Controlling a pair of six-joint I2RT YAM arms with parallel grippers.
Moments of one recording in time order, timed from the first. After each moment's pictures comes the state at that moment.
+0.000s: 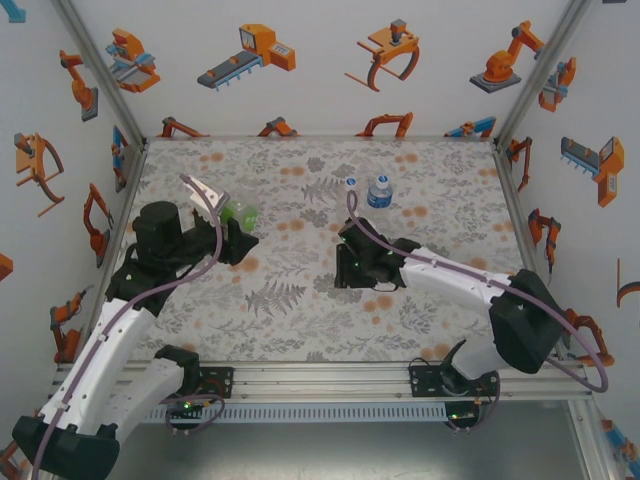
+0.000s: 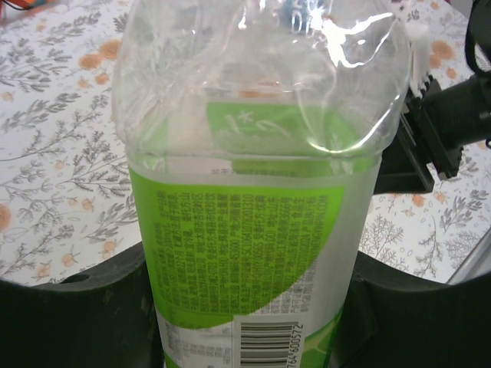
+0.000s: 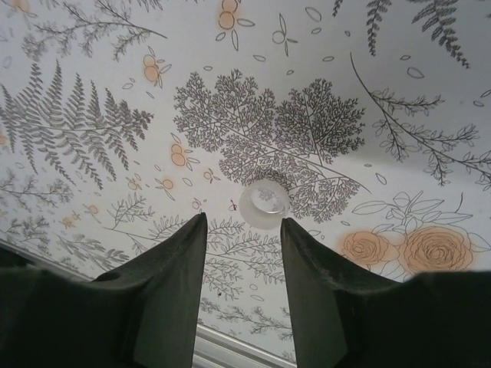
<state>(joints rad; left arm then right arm) -0.35 0.81 0.84 -0.37 0.41 0.04 0.82 1.47 0.93 -0.49 0.02 0.69</state>
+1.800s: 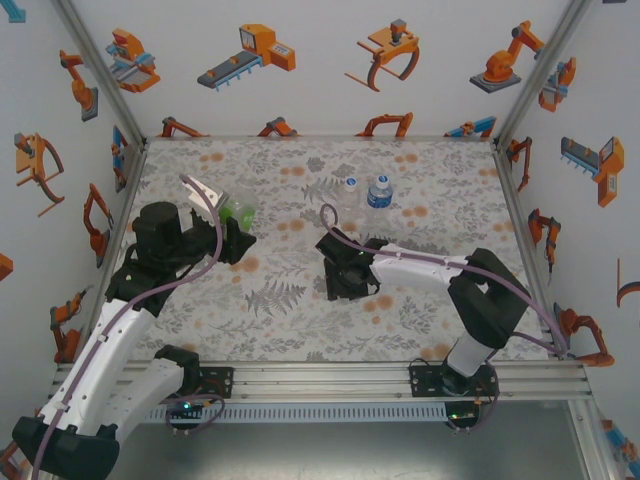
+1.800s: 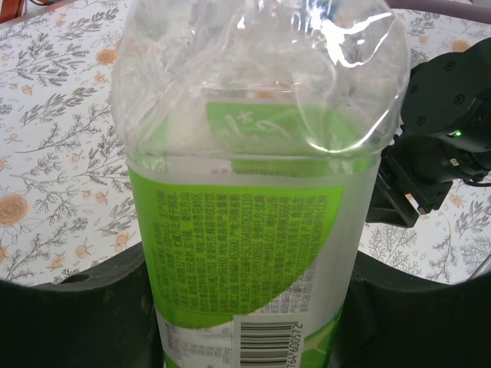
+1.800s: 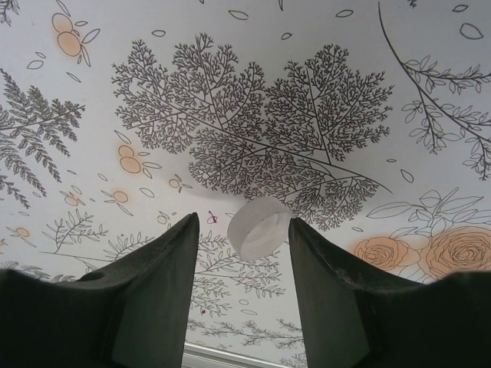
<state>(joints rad) -0.35 0.82 0.84 -0.37 0.38 0.05 0.89 1.67 1.01 -0.57 0.07 0.73</state>
